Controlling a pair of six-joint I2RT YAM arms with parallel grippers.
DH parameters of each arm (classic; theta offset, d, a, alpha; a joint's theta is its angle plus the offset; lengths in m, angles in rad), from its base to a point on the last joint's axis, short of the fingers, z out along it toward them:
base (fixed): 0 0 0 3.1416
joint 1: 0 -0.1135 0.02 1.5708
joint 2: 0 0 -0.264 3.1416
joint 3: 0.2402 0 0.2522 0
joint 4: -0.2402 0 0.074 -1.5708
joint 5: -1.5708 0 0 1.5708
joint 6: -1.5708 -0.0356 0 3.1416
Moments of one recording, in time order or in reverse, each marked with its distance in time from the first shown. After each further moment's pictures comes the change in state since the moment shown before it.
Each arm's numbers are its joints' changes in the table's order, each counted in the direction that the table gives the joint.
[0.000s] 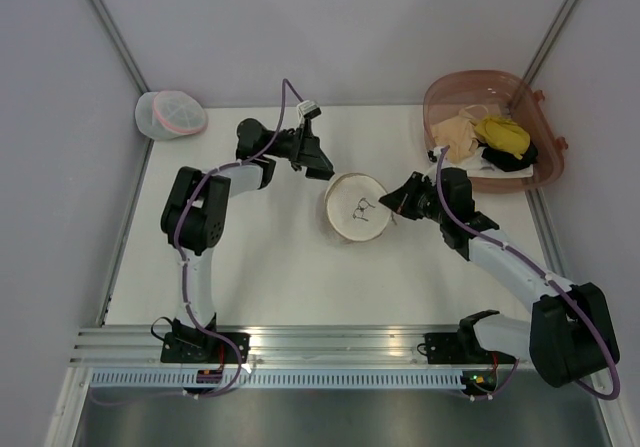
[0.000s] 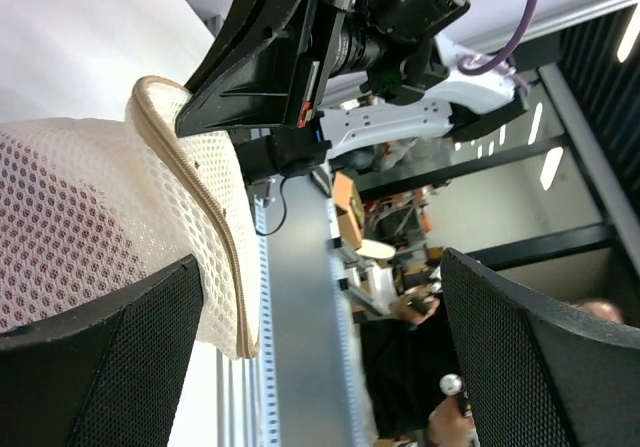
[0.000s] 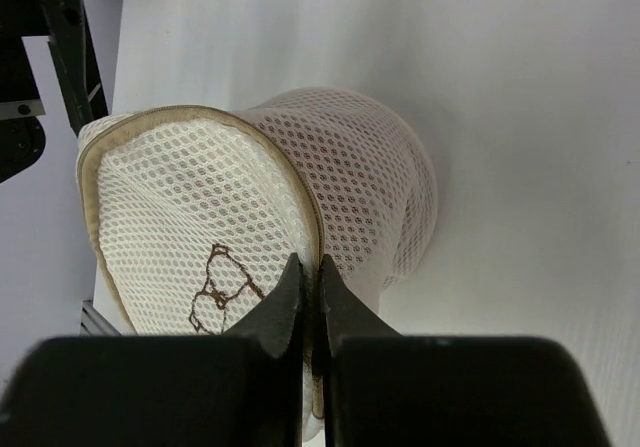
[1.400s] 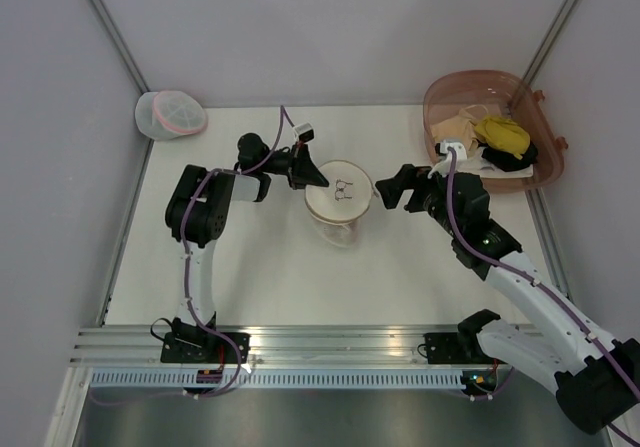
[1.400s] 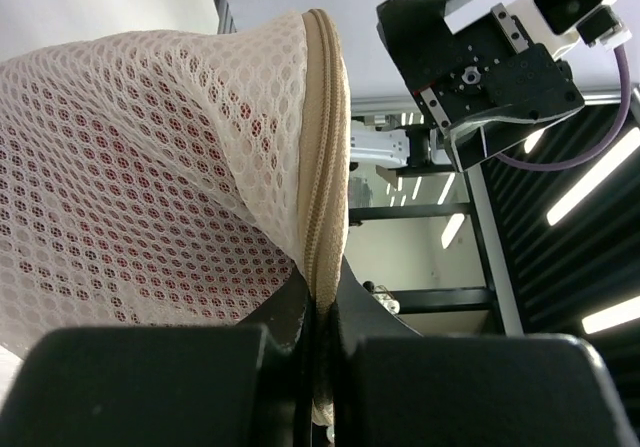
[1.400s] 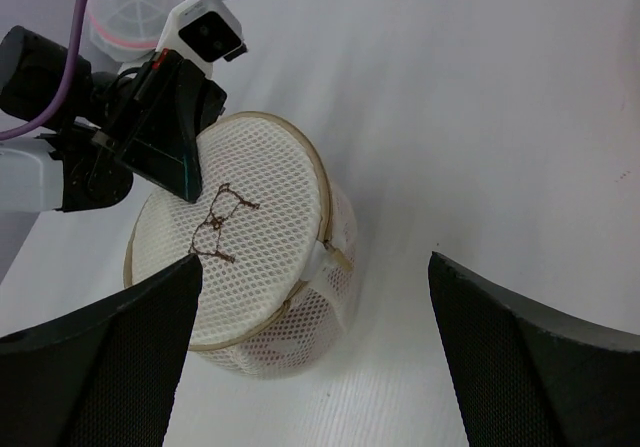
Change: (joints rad) left arm -0.044 0.108 -0.108 -0.022 0.020 0.078; right arm -0.159 -0.272 0.090 -0.144 -0.344 0.263
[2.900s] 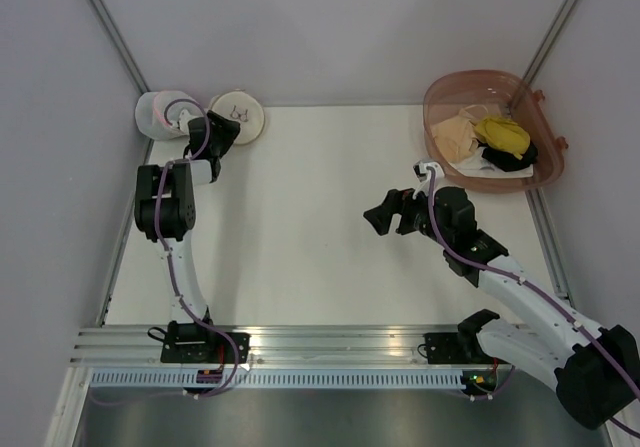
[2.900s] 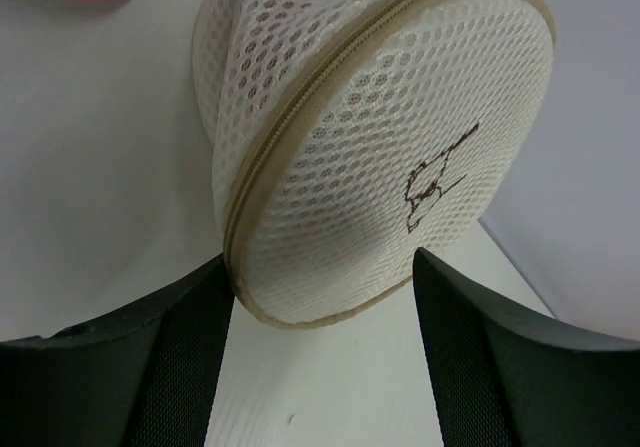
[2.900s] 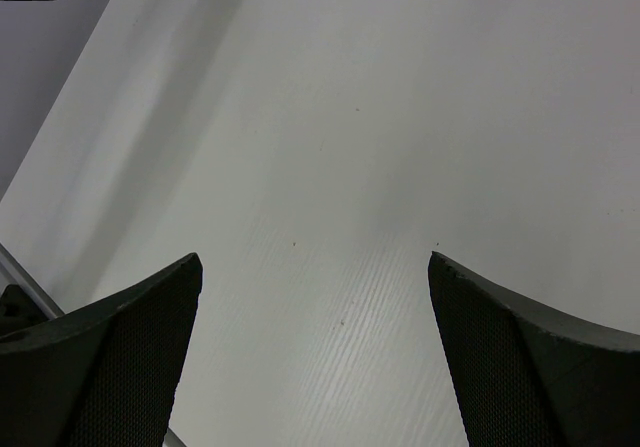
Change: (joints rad) left arm -0.330 -0.032 0.092 -0.761 1.483 -0.888; right arm -0.021 0.030 -0.148 0.068 0.213 0.017
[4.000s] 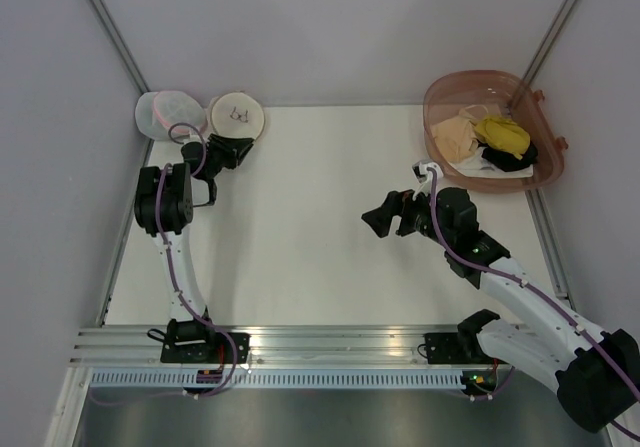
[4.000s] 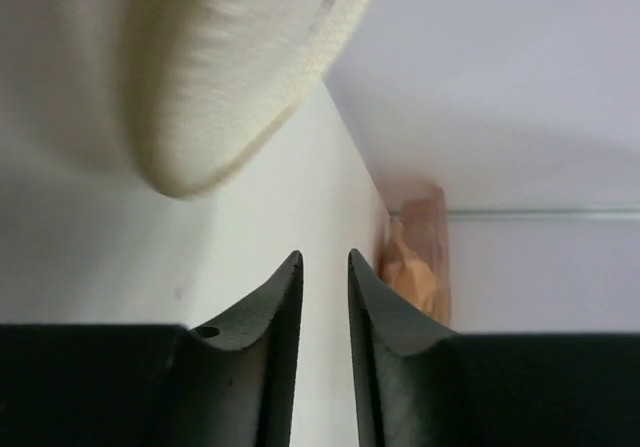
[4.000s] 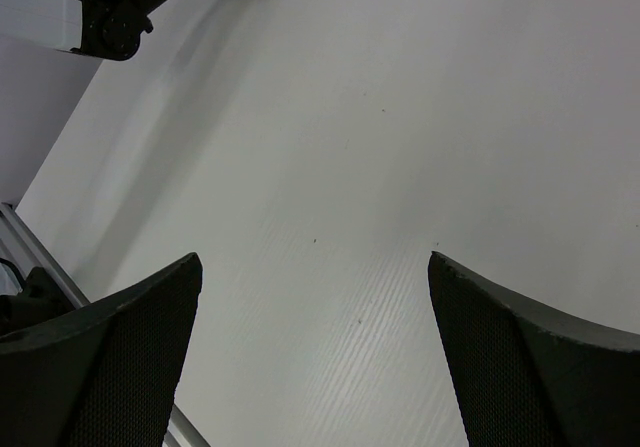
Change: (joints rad) left arm -0.059 0.128 -0.135 0.472 -0.528 0.375; right arm 0.000 -0.022 0.000 -0.003 0.054 -0.001
